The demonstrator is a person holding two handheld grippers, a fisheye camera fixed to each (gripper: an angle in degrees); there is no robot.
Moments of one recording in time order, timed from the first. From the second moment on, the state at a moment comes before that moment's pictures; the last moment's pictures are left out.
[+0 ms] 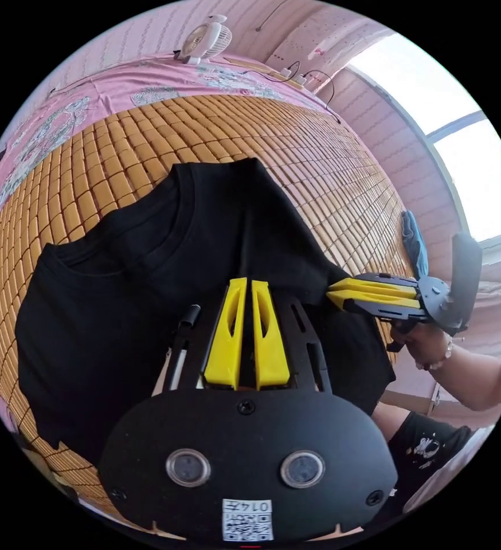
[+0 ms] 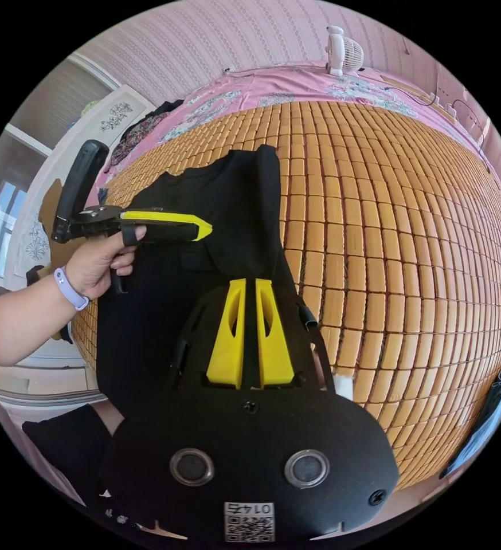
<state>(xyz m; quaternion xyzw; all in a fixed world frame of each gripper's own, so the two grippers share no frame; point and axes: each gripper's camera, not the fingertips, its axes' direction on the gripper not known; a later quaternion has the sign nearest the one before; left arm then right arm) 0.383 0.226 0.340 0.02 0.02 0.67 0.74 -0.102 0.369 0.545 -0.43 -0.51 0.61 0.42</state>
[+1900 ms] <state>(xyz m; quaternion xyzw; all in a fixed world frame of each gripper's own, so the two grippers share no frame) 0.037 0.101 0.235 0.11 0.30 0.52 0.79 -0.178 0.180 0.670 -0.33 -0.55 0.57 0.52</state>
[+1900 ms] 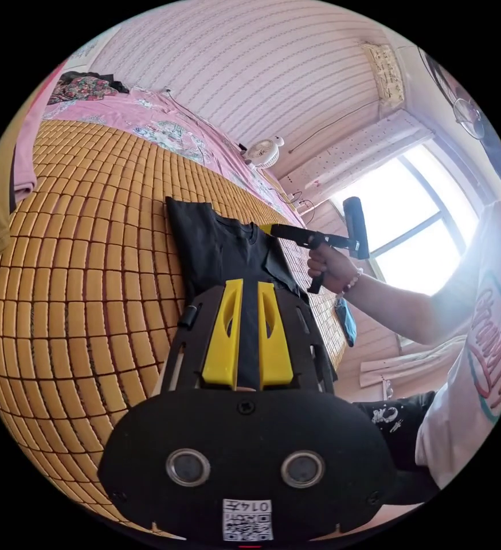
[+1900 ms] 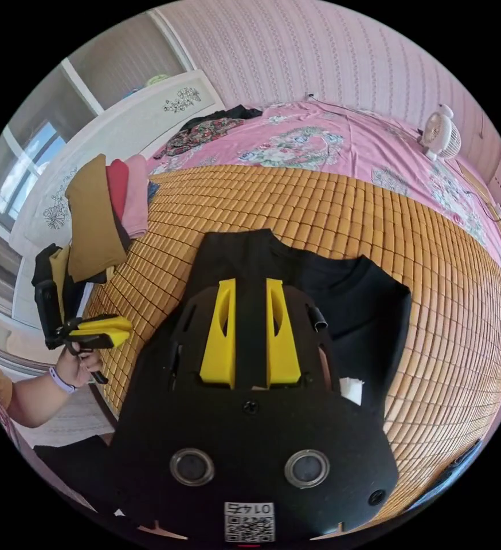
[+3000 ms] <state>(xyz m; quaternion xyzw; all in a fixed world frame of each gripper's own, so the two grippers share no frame) 0.192 -0.014 0.234 0.10 0.12 0.49 0.86 -0.189 0.418 0.753 -0.41 -0.54 0.61 0.42</state>
